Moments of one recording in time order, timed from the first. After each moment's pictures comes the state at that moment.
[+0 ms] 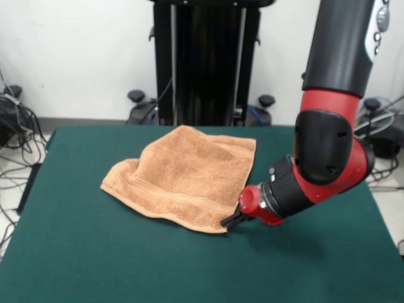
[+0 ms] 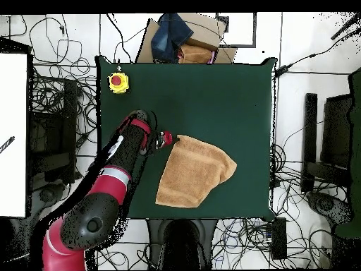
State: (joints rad) arm 0.35 0.35 -0.60 0.74 -0.15 0.85 2.03
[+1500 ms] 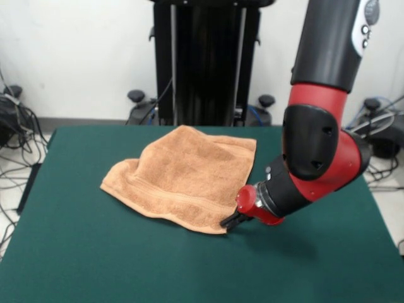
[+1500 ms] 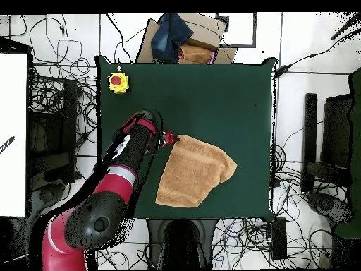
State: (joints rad) arm 0.32 0.30 -0.55 0.79 -0.15 0.80 2.03
